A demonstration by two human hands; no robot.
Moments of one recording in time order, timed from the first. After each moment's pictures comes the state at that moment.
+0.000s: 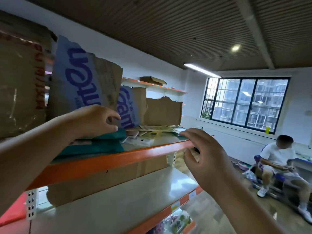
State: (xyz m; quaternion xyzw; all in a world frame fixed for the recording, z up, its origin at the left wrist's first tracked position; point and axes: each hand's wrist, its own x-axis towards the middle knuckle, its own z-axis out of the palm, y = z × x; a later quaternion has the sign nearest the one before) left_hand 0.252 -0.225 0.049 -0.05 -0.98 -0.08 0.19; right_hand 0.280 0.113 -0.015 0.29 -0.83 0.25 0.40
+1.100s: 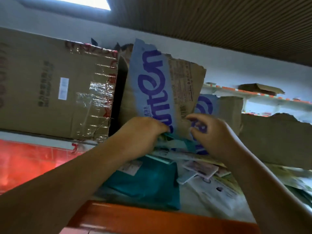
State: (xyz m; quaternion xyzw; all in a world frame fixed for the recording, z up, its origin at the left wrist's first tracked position) left_hand 0.165 -0.267 0.026 0.04 -0.94 0.10 0.33; right_hand -0.002 -0.095 0.048 0.55 -0.73 0.35 0.19
